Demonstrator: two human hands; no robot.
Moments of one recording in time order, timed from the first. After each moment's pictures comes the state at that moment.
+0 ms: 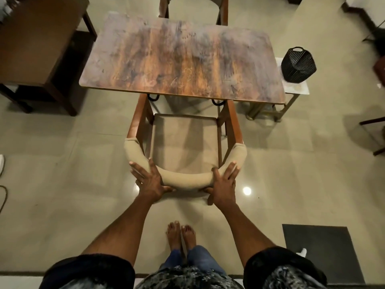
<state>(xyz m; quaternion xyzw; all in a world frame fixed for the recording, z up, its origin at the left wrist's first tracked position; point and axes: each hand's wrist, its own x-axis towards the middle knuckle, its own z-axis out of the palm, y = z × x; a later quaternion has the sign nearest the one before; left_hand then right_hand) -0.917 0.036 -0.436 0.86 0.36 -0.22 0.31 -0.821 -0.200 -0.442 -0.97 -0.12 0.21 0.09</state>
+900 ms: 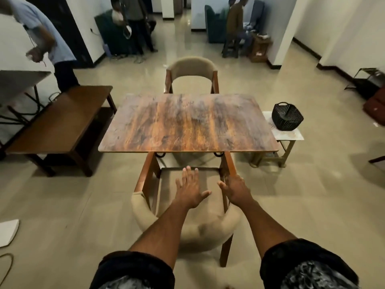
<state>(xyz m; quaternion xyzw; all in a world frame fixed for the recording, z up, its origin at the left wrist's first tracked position) -0.765 -0.015 -0.322 0.96 0.12 -0.16 0.21 -0.681 -0.201 -0.329 -0.95 -0.13 0.20 0.19</state>
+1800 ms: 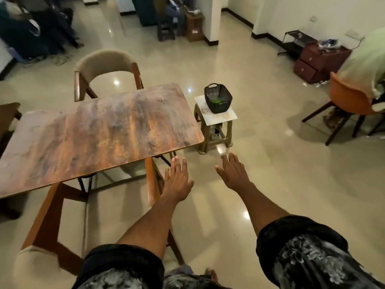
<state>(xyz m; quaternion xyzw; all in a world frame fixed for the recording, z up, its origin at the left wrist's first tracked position) -0.535 -0.304 -0.341 0.97 0.02 -0.16 0.16 -0.476 -0.530 -0.347 -0.98 -0.12 0.09 0.12</state>
